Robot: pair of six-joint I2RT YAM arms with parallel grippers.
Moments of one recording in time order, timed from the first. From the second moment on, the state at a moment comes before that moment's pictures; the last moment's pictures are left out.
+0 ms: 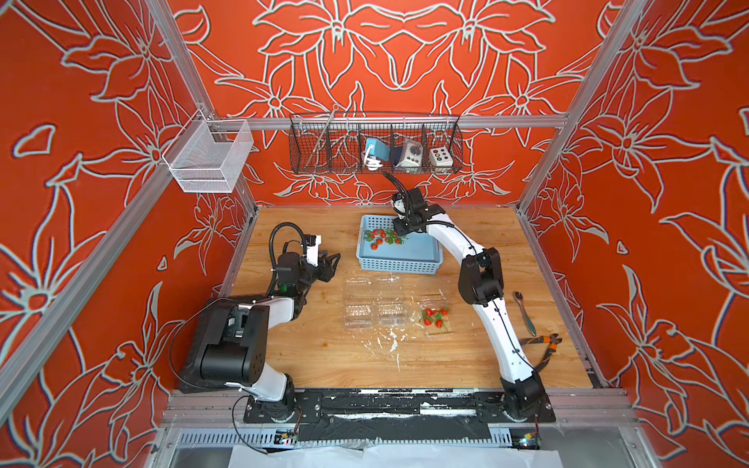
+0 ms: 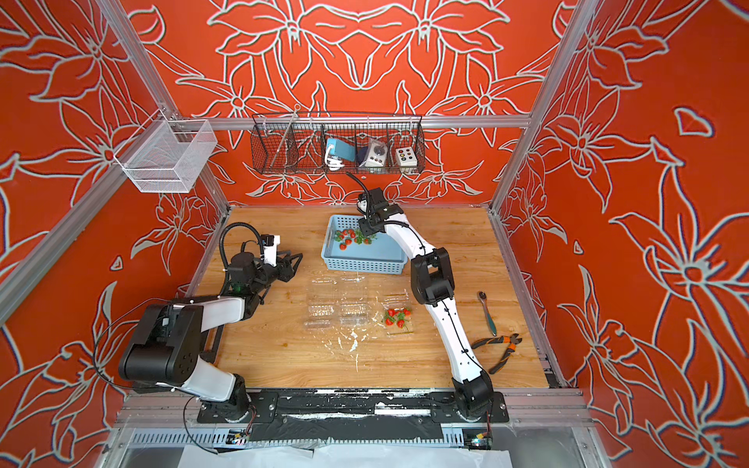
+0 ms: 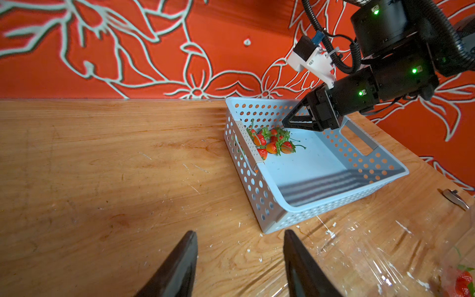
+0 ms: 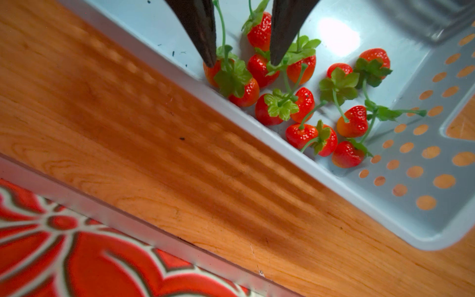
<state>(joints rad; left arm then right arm) 0.00 1.53 0.55 0.71 0.48 -0.13 0.44 2.58 2.42 -0.74 -0.08 -0.05</state>
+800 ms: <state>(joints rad) 0.00 1.53 0.55 0.71 0.48 -0.13 0.43 2.63 2.45 -0.76 -0.08 -0.05</state>
